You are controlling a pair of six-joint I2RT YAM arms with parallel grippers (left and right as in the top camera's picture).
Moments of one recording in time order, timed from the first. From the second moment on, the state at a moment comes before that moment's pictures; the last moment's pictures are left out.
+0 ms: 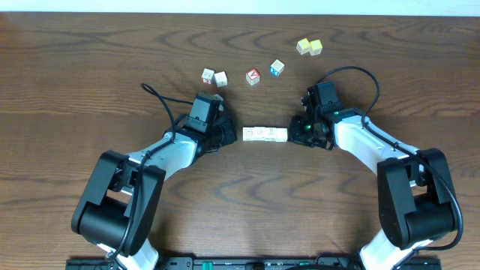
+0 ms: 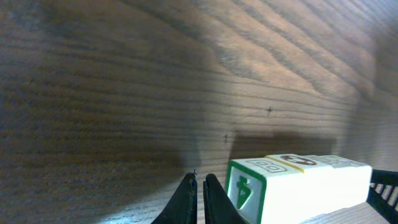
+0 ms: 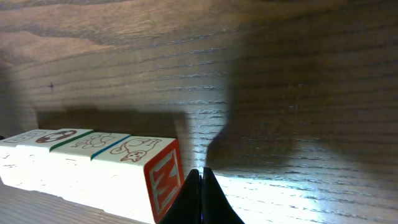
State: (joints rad) left arm -0.39 1.81 0.86 -0.03 0.29 -0.70; right arm 0.28 1.83 1.02 -0.43 -0.27 0.50
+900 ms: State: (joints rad) left arm -0.34 1.57 0.86 -0.24 0.05 -0.69; right arm 0.23 1.83 1.02 -0.47 -0.22 0.51
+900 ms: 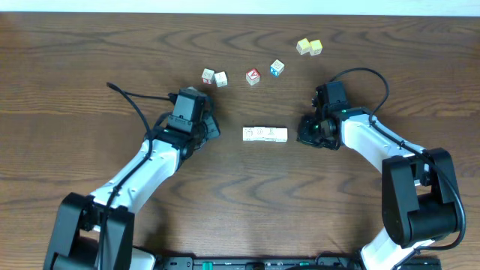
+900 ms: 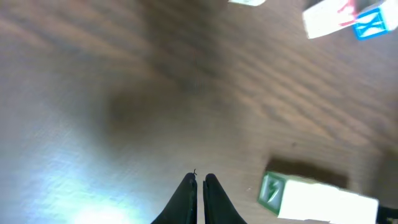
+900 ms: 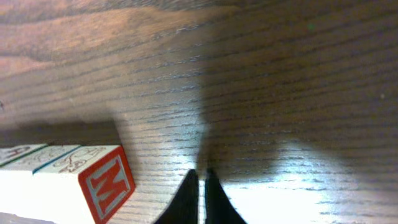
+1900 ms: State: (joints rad) left arm -0.25 1.77 0.86 -0.09 0.44 -0.52; right arm 0.15 1.83 0.95 -0.31 -0.46 0.35
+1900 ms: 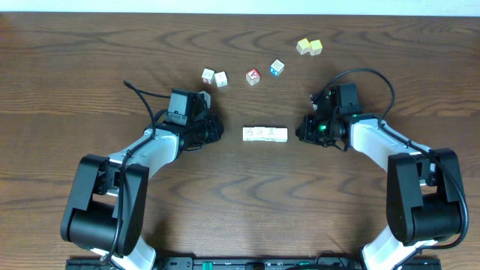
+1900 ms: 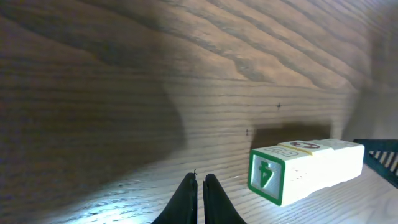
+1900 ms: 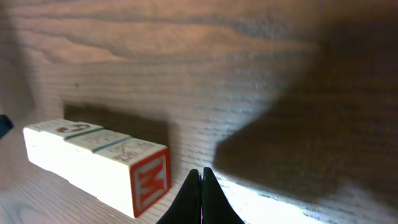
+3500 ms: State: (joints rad) left arm -0.35 1.86 0.86 0.03 0.48 -0.59; right arm 0.22 1.83 0.94 -0.27 -0.45 0.40
